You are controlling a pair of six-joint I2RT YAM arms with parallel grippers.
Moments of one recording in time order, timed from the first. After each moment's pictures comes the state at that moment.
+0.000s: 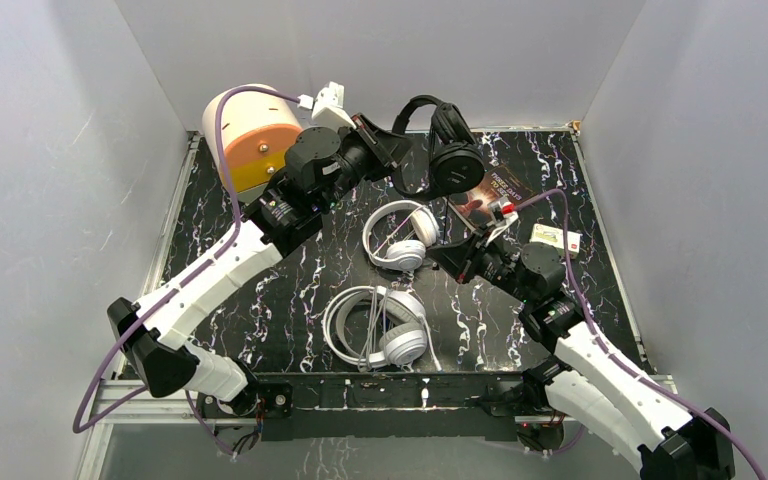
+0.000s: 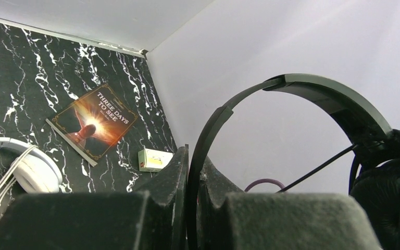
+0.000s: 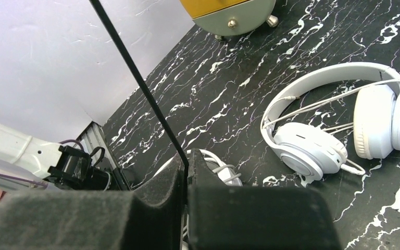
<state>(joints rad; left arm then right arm) -0.80 1.42 1.53 -0.14 -0.18 -0.88 0.56 0.74 0.46 0.27 -0.39 0.56</state>
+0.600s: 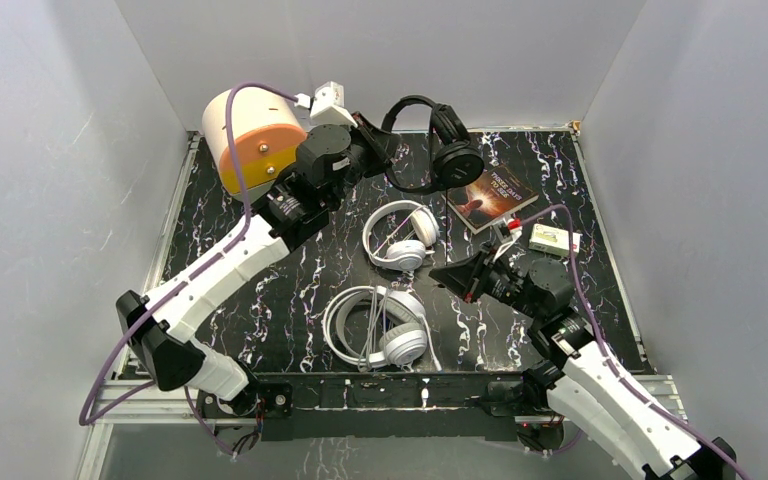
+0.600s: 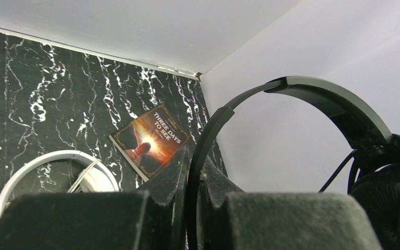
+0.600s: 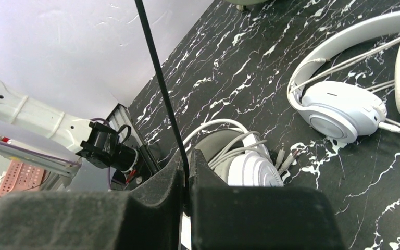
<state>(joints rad) -0.79 1.46 1.56 -0.19 -0.35 -0.77 0.56 0.59 0.39 0.16 -0.46 0.65</state>
